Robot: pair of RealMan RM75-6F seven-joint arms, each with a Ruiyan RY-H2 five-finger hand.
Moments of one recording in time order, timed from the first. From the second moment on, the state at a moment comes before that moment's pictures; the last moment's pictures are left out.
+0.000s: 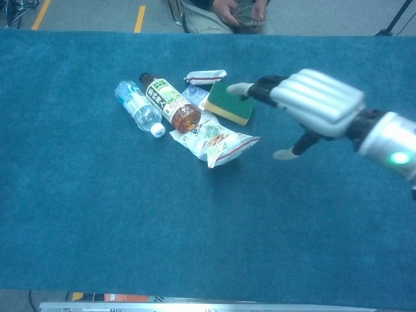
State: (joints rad) left arm 0.00 -0.96 0.00 -1.85 1.56 1.57 0.06; right arm 0.54 -1.33 0.13 -1.87 -1.50 0.91 -0.49
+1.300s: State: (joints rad) left arm 0.04 -0.94 0.02 -1.80 1.55 1.59 -0.04; right arm 0.69 -1.69 0.10 -1.62 -1.35 1.04 -0.66
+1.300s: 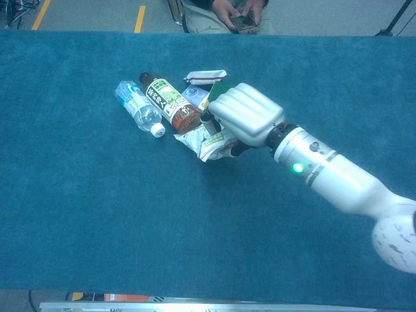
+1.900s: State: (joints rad) left arm 0.04 -0.95 0.01 -1.79 1.57 1.60 -0.04; right arm 0.58 -1.48 -0.14 -1.81 -1.67 1.16 -0.54
